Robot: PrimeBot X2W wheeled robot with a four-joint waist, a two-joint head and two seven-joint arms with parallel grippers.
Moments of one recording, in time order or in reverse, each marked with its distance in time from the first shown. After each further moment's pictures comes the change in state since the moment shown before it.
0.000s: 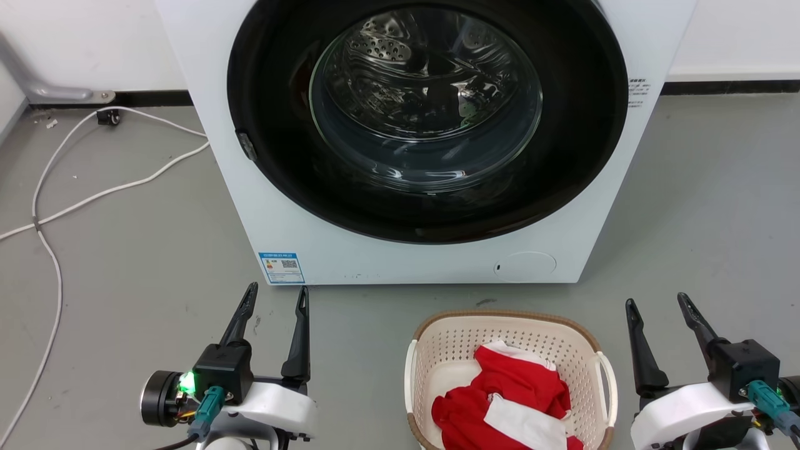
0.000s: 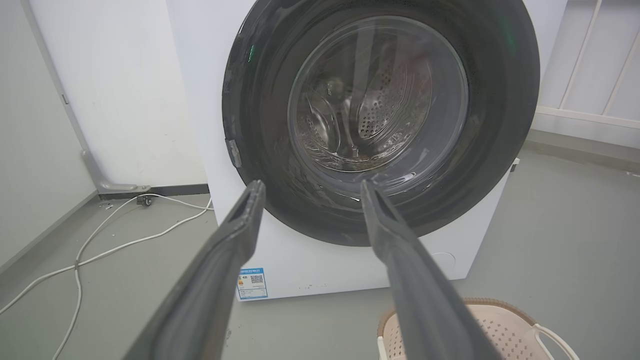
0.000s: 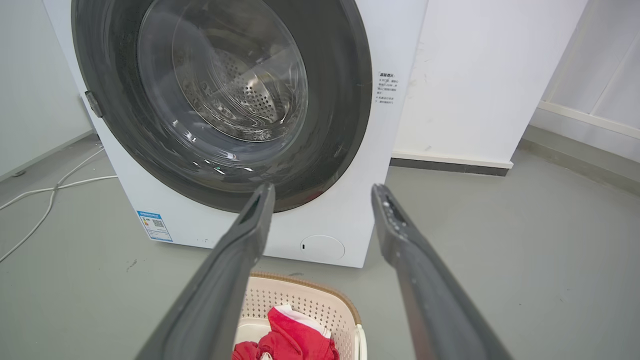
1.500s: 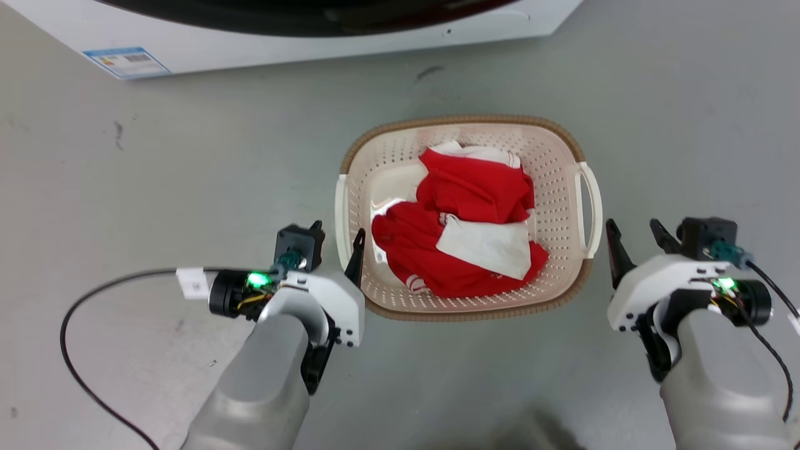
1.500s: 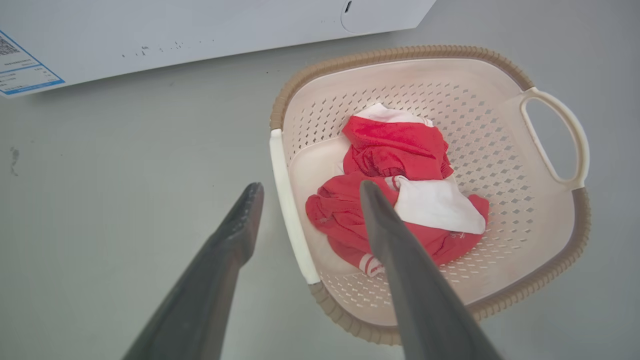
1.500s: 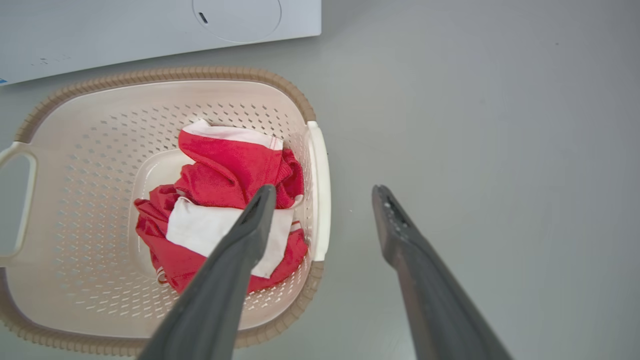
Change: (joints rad) left arm -0.530 -0.007 -0.262 0.674 -0.193 0.016 0.049; right arm -0.595 0.002 -0.105 0.836 0.011 0.000 -0.095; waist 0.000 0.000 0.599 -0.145
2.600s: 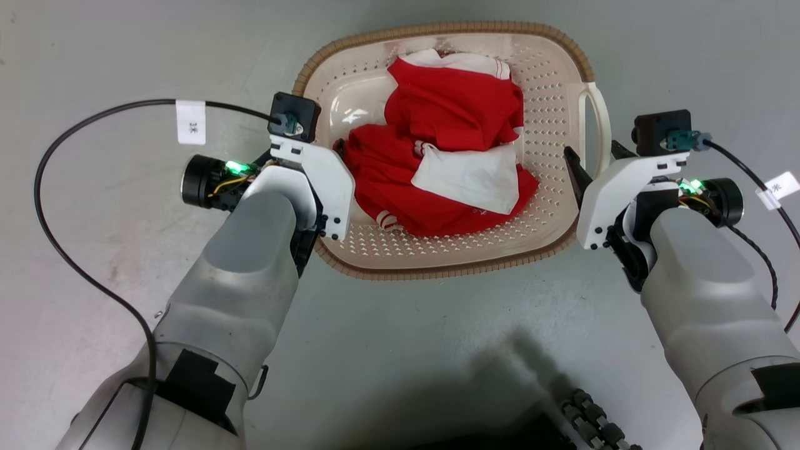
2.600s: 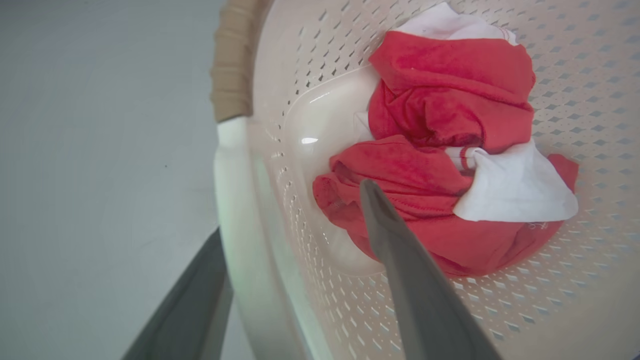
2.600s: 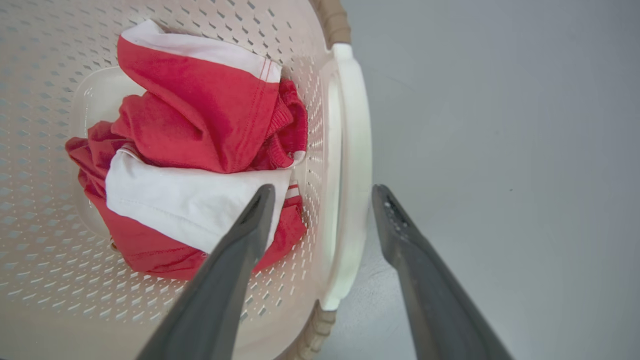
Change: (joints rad) left arm -0.456 0.000 -0.183 0.374 -0.142 0.013 0.186; right arm -0.419 0.000 0.174 0.415 0.048 0.000 0.044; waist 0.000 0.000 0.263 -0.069
